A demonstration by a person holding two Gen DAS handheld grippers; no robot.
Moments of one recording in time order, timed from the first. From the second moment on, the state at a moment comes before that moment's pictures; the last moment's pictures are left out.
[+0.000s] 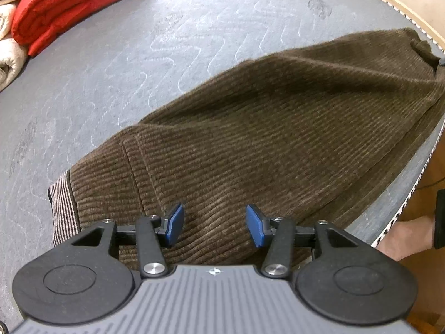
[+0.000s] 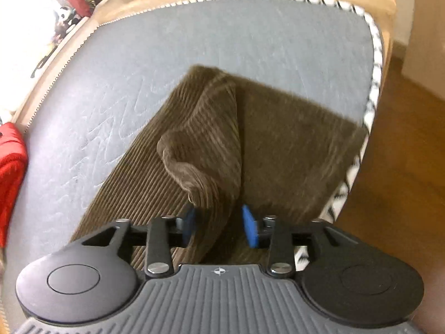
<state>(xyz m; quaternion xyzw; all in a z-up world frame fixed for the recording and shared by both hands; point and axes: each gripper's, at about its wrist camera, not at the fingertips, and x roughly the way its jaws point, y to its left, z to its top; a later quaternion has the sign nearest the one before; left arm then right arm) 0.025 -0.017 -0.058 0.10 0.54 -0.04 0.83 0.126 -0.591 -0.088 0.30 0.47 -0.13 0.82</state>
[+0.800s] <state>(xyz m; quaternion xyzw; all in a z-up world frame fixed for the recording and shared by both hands) 0.020 -0.030 -0.081 0.09 0.57 -0.12 0.81 0.134 -0.628 -0.071 0.28 0.39 -0.25 0.84</state>
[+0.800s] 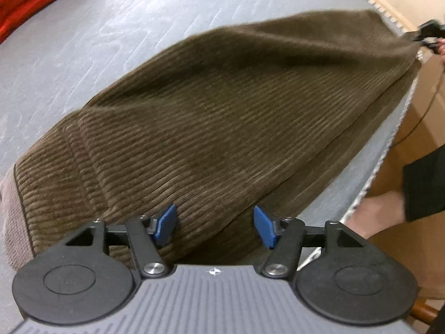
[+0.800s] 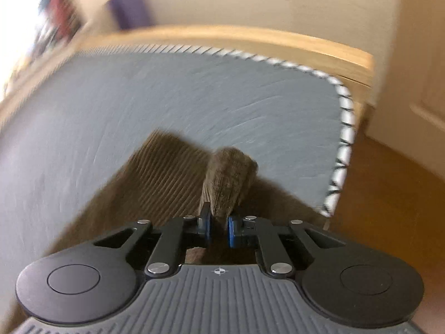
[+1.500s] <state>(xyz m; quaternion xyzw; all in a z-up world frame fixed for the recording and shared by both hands) -0.031 -0.008 -0.060 0.12 0.56 -0.16 0.80 0.107 -0.652 -0.106 0.34 0.44 -0.31 0.78</state>
